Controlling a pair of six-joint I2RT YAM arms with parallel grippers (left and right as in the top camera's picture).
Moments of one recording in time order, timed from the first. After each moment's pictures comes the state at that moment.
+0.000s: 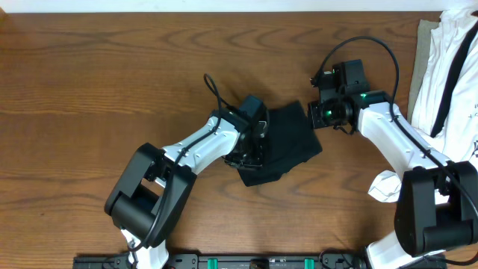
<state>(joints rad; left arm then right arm) -0.62 1.91 1.17 -0.73 0.39 -0.41 0.18 1.74 1.14 -0.56 -0.25 0.03</state>
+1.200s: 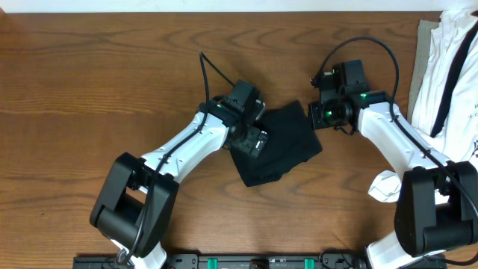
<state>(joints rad) -0.56 1.82 1.20 -0.66 0.13 -0.07 0.18 1.74 1.14 -0.58 -0.24 0.03</state>
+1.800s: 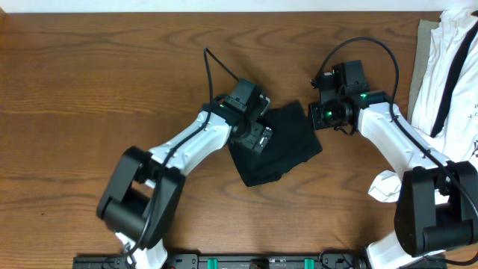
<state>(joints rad) -0.56 1.90 1.20 -0.53 0.12 -0.03 0.18 1.74 1.14 -0.58 -0.24 0.03</state>
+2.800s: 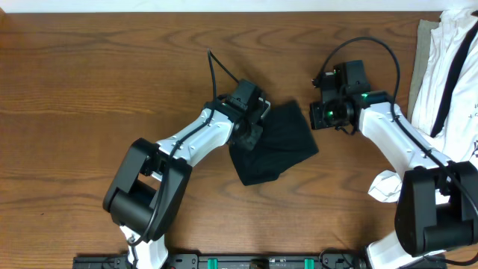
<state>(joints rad) -0.55 1.92 1.22 -0.56 0.16 -0.02 0.17 1.74 1.14 -0.58 -0.24 0.03</state>
